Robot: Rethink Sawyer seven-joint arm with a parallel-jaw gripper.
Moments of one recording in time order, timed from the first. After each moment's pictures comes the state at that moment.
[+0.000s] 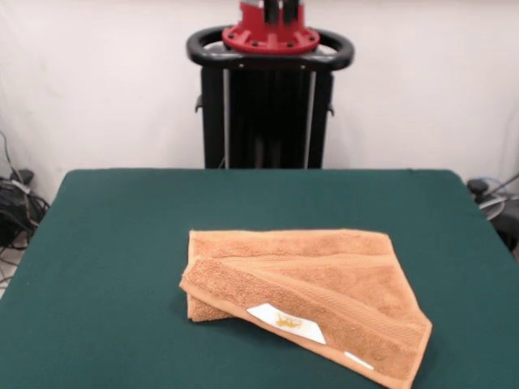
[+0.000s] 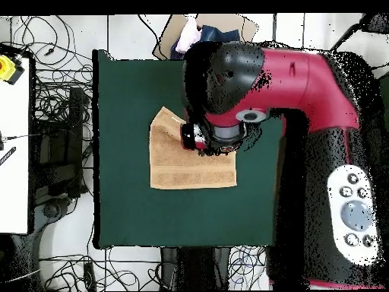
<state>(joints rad) -0.47 -0.86 0.42 1.25 -0.26 1.73 1.55</state>
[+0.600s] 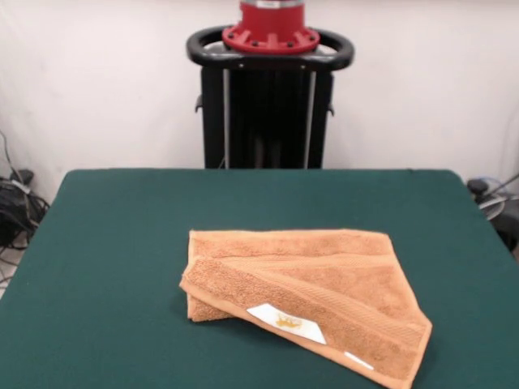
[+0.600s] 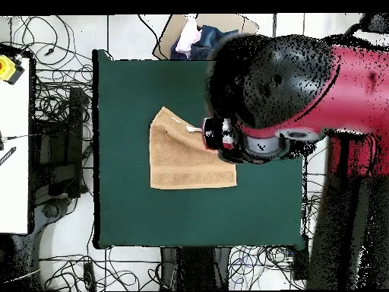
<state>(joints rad) -0.56 -1.03 0.42 1.27 -0.26 1.64 1.55</state>
